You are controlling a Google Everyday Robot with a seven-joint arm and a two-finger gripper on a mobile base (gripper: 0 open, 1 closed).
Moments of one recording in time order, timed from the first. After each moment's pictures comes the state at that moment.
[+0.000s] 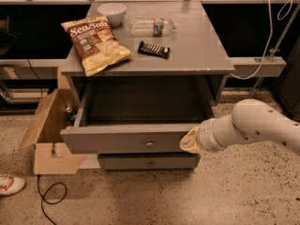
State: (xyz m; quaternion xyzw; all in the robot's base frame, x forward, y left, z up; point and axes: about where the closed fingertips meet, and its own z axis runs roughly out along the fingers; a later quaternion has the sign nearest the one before) arm 0.511 -0.127 0.642 -0.64 0.70 0.11 0.30
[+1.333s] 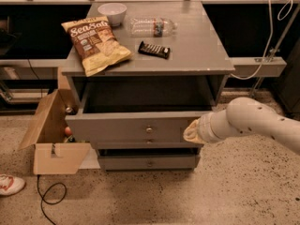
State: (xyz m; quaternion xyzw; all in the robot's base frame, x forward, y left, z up) arm 0.565 -0.147 0.620 -0.67 0.68 0.04 0.31
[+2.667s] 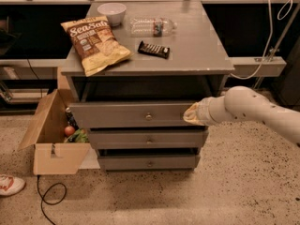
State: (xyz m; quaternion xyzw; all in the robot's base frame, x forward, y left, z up) arm 0.649 -0.158 0.630 -0.63 0.69 0.01 0.36
